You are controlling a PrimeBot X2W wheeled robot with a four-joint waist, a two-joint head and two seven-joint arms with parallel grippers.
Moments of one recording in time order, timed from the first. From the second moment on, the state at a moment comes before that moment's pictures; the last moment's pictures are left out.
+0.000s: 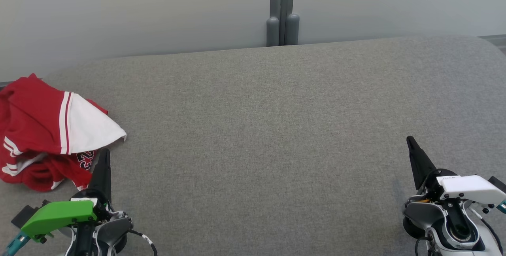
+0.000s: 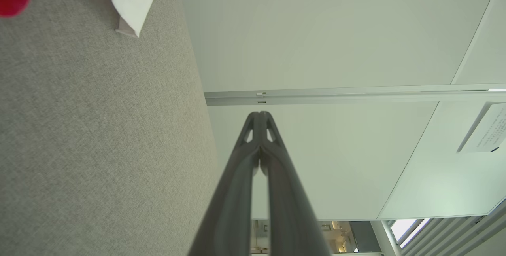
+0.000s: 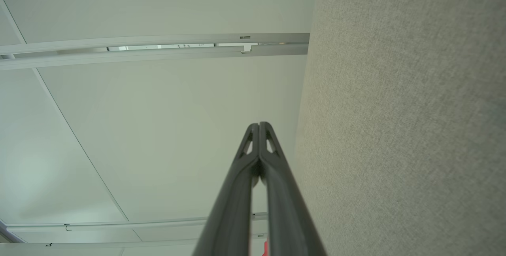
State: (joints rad) left arm -0.13 0.05 0.12 0.28 -1.61 -0.13 0.11; right arm -0.15 -0.05 -0.12 0.29 1.61 0.13 0.12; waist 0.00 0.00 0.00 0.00
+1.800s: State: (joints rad) left arm -0.05 0.04 0.07 0.28 -1.06 -0.12 -0.03; right arm -0.08 -0.06 -0.02 0.27 1.13 0.13 -0.03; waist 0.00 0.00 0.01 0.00
